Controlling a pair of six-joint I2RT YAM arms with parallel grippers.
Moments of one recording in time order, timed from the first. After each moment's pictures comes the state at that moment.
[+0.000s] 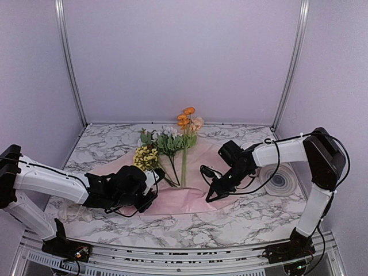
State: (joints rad) left arm -1.07 1.47 0.69 -0.03 -0.32 -0.06; right arm 0.63 1.80 1.05 -0.54 -0.64 0.16
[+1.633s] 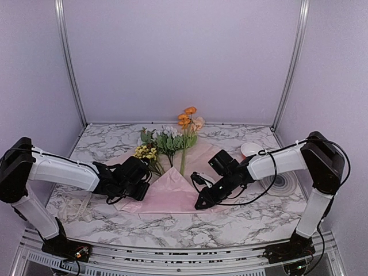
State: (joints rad) left arm -0.93 1.61 0.81 -0.20 -0.43 -0.30; right arm 0.78 1.79 0.95 -0.29 -0.51 0.26
